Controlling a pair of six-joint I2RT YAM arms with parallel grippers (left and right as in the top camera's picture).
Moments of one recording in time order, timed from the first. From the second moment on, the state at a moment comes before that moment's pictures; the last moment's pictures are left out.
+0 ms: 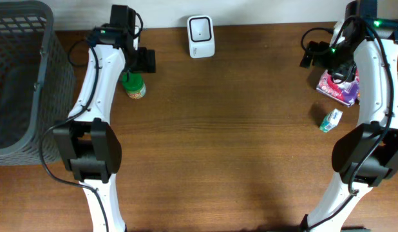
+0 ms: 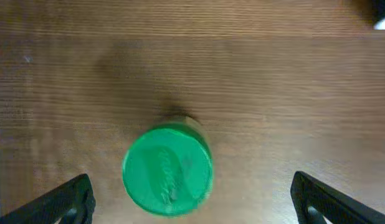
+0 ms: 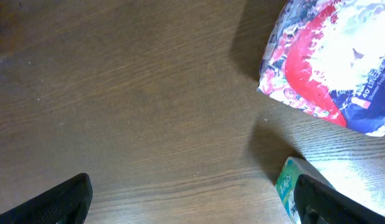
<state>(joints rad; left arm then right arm) -0.11 2.22 2.11 -1.09 -0.10 -0.10 -0.20 2.09 2.11 -1.30 -0.13 0.15</state>
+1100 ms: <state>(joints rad) -0.20 2.32 2.05 -1.17 -0.02 -0.09 -0.20 2.09 2.11 -1.31 -0.13 0.15</state>
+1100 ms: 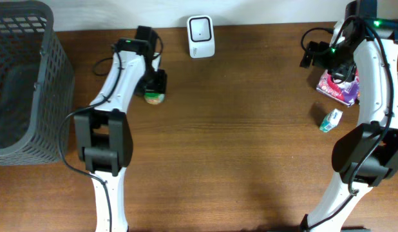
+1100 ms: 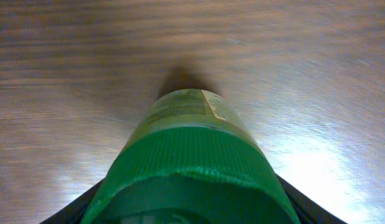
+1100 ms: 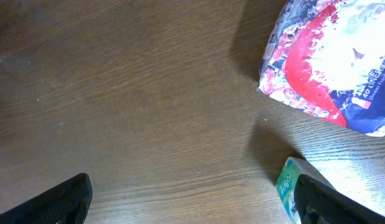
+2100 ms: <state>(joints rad) -0.67 2.43 2.74 -1.43 -0.06 -0.41 -0.20 2.09 2.11 -1.31 -0.13 0.15</state>
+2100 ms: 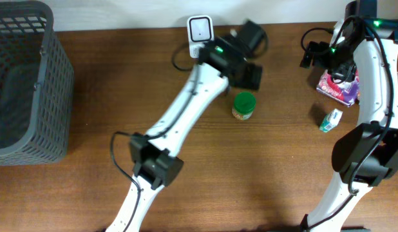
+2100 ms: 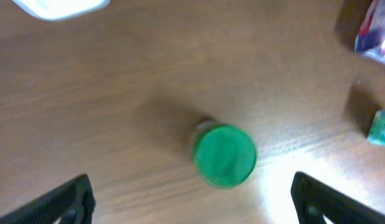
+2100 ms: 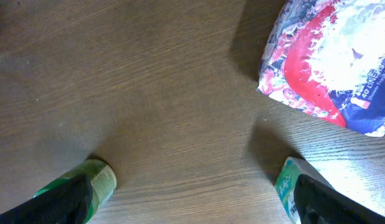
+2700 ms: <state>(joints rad) -0.17 2.42 2.74 -1.69 -0.13 -0.40 -0.09 2.09 2.06 -1.40 -0.51 0.14</state>
